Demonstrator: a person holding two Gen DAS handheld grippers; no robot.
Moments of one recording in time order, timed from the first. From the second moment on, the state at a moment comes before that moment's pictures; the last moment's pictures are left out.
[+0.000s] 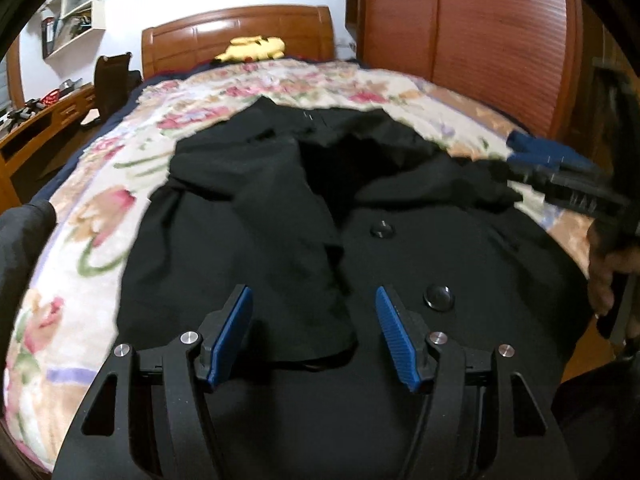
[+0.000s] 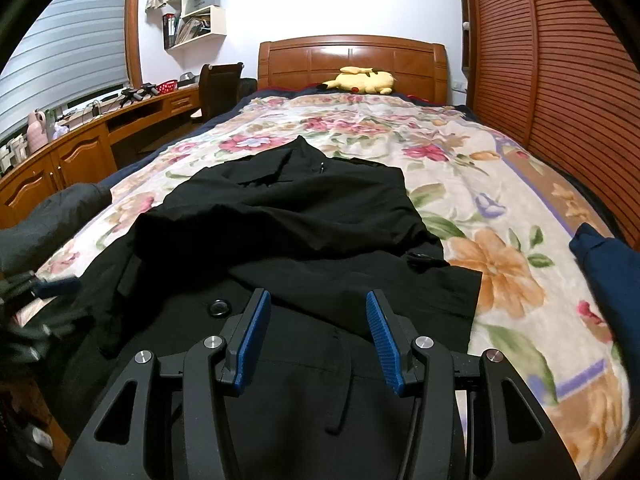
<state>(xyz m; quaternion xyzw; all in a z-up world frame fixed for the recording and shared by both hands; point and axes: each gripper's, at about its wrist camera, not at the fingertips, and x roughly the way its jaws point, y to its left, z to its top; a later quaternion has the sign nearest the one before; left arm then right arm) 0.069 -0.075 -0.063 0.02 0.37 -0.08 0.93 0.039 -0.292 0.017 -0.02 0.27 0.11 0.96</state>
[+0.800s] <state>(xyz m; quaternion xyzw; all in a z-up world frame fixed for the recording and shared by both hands) 0.011 -0.021 -0.024 0.14 0.34 -0.05 0.93 0.034 -0.294 0.020 -0.02 0.26 0.11 0.96</state>
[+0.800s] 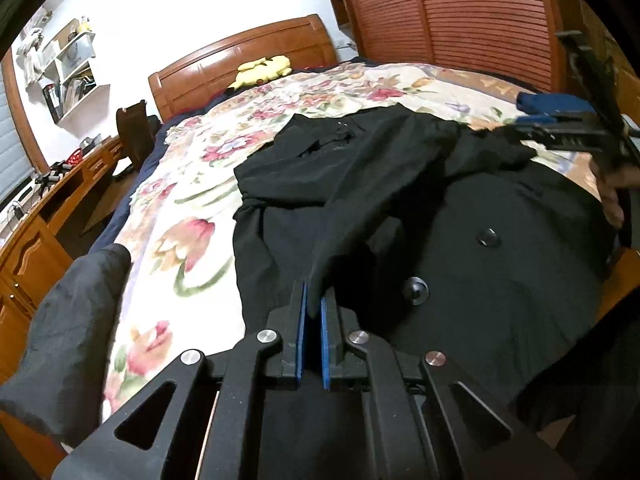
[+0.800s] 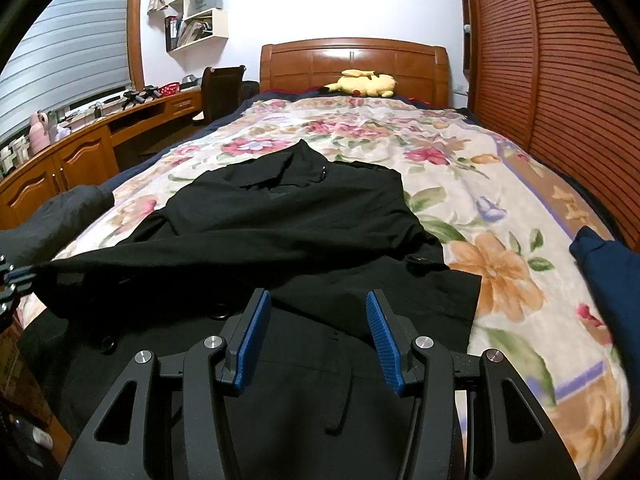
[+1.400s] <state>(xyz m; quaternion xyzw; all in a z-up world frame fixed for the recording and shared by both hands) 0.023 0.020 -0.016 0.02 0.29 -0.04 0.96 0.017 -0.311 0.022 -0.07 0.27 0.11 0.95</state>
